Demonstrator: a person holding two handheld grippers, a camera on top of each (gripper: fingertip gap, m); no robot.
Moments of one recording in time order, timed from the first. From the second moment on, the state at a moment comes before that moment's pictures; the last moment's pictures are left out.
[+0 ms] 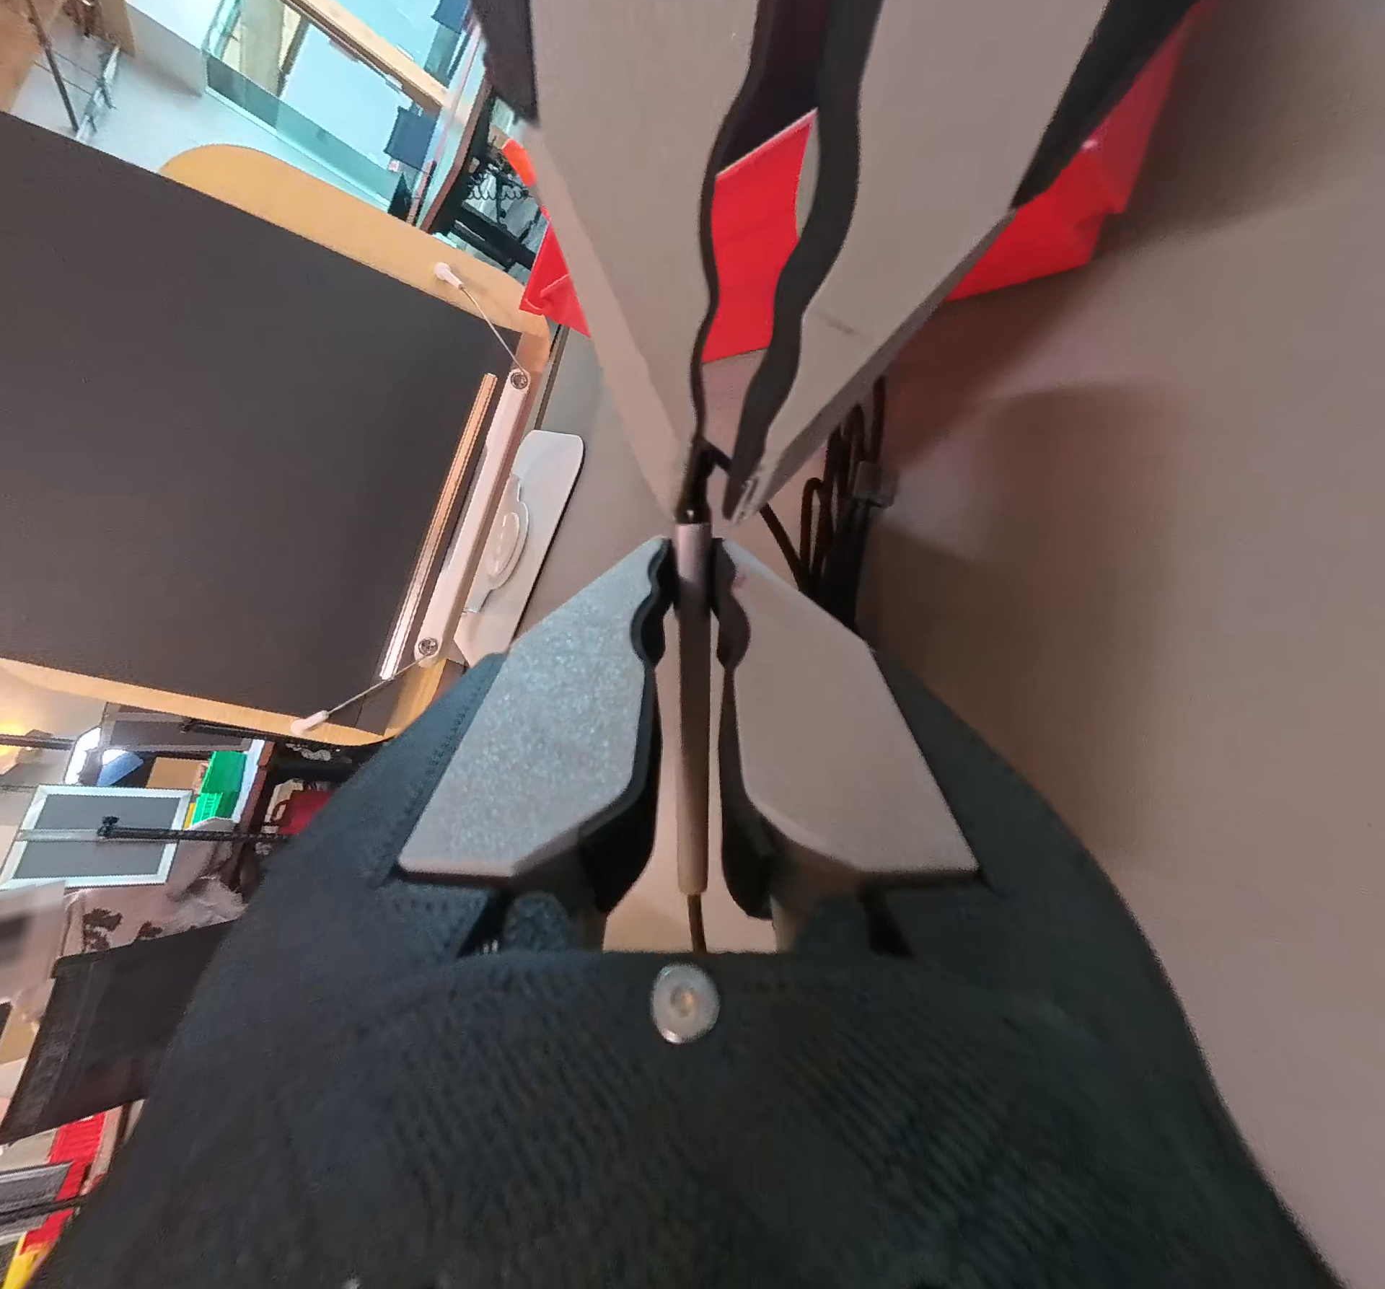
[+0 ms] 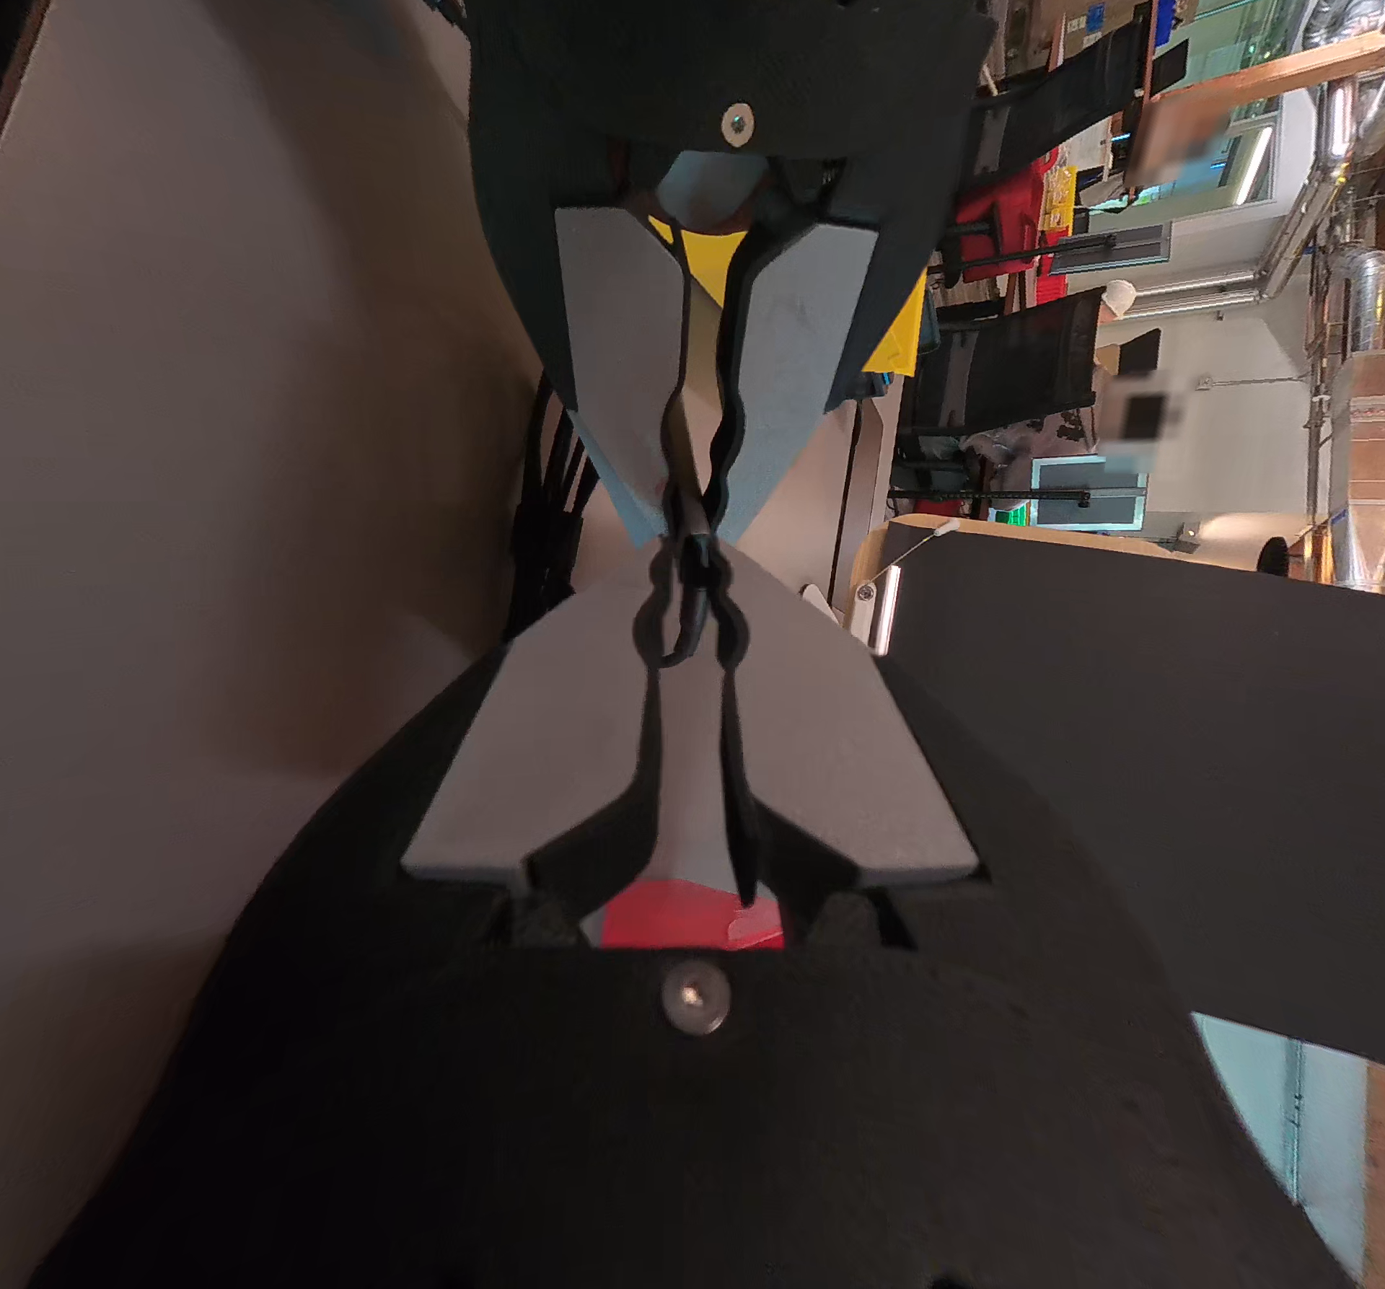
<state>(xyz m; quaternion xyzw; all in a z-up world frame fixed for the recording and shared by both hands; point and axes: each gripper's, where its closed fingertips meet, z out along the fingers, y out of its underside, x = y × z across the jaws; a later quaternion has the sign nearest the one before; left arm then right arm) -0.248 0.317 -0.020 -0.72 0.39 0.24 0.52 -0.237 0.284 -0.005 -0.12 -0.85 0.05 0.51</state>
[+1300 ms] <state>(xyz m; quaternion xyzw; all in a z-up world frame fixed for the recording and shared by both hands) -0.282 0.344 -0.028 -0.76 0.24 0.18 0.58 -0.270 0.332 -0.015 -0.28 -0.89 0.05 0.35</state>
